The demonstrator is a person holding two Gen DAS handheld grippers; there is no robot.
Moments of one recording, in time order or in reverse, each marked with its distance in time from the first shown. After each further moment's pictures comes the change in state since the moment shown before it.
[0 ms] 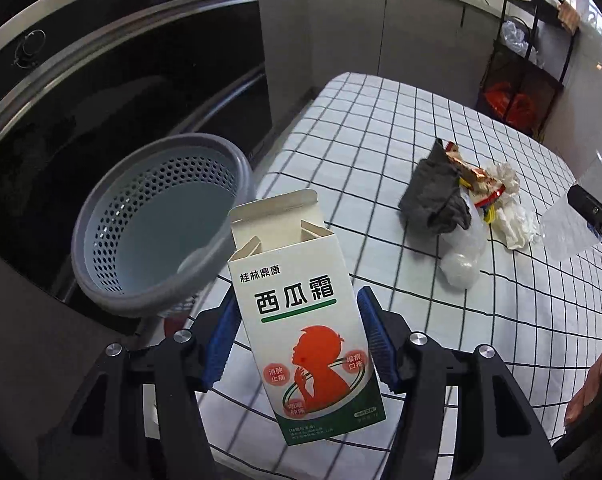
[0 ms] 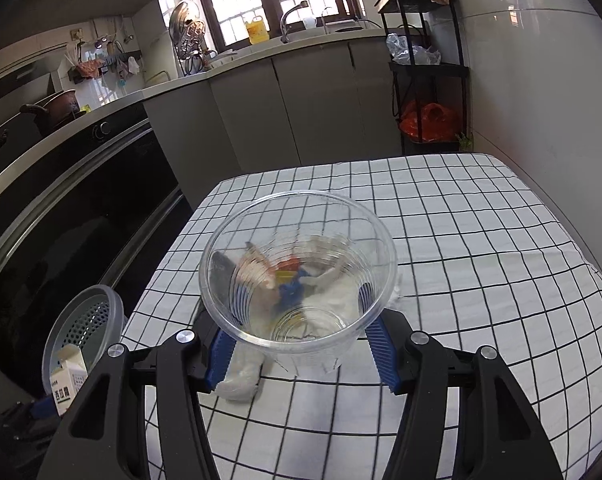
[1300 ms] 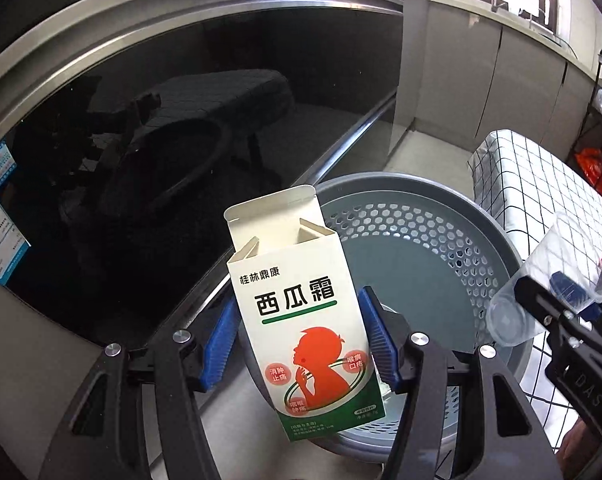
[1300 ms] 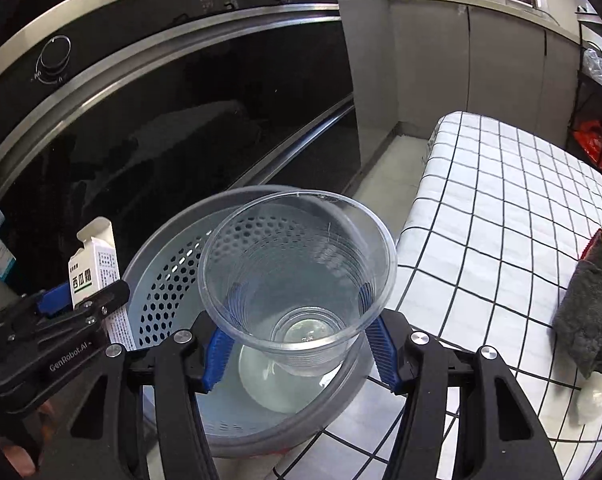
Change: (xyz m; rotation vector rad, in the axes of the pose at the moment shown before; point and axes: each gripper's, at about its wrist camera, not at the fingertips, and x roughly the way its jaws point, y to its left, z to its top) left arm 0.074 0.242 0.052 -0.165 -0.052 0.161; right arm 0.118 0.306 -0.064 -0.328 0.263 0.292
